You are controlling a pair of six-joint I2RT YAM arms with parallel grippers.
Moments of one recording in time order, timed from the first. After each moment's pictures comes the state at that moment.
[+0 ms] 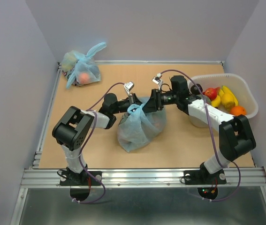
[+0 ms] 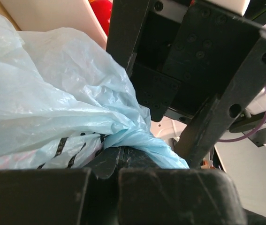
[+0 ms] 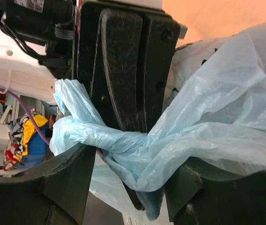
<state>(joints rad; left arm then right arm) -0.54 1.79 0.76 1.15 0.88 -1.35 0.43 1.57 1.06 0.02 -0.97 0.51</state>
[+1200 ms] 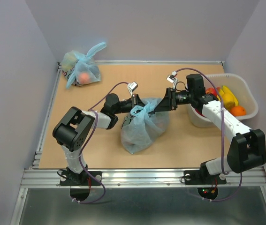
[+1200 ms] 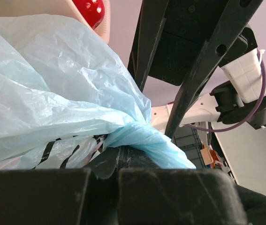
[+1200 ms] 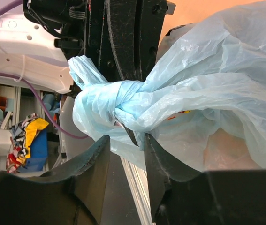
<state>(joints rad) -0.57 1.79 0.78 1.18 0.92 -1.35 0.28 1.41 1.06 -0.28 -1.09 0.38</state>
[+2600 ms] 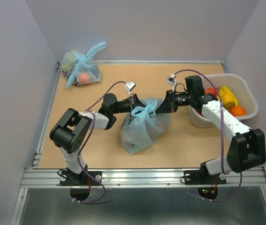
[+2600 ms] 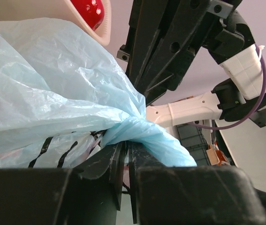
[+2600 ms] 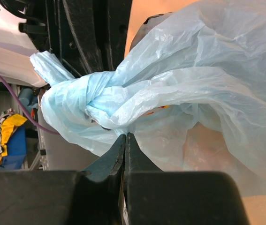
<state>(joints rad) -0.55 1.75 0.76 1.16 0.93 -1.31 0.28 1.41 1.06 -0.37 -1.03 0.24</state>
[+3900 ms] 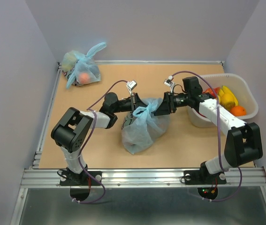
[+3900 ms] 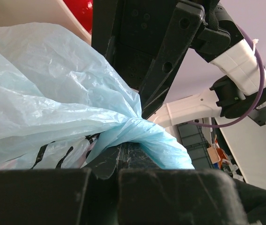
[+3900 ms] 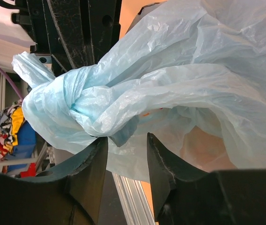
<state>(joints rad) -0.56 1.76 0.78 1.16 0.93 -1.31 0.28 1.48 1.07 -0.37 -1.08 0.21</state>
